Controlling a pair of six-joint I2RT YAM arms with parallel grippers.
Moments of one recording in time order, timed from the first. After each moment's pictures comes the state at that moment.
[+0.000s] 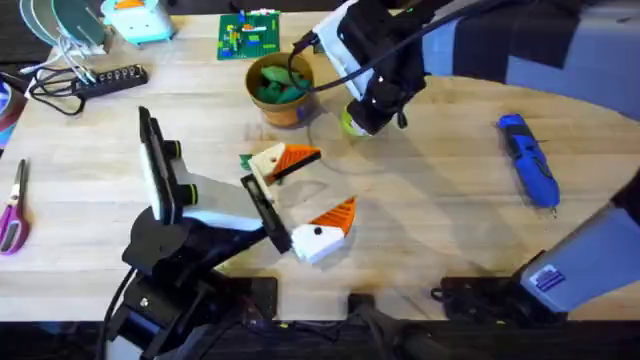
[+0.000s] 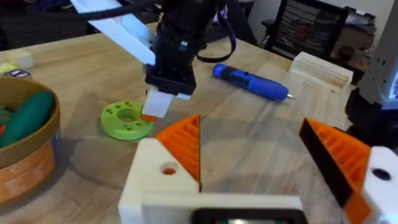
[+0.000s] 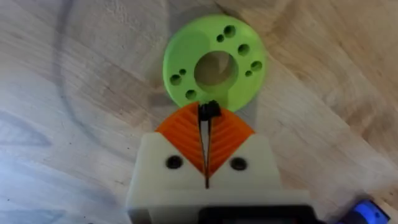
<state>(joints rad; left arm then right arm) -0.43 0.01 0.01 -0.05 0.61 -0.19 0.59 1.89 1.38 -0.85 0.12 -0.12</state>
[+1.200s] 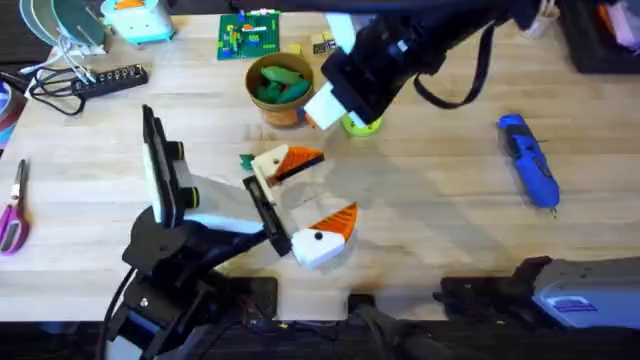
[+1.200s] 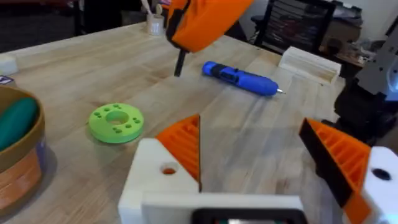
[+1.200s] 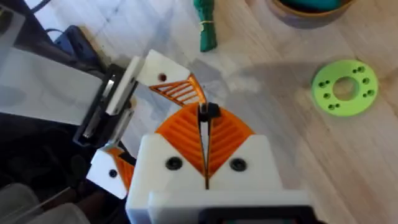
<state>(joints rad) -0.43 0.01 0.01 -0.05 0.64 -0.17 0.78 1.57 1.68 -1.17 -0.27 -0.06</state>
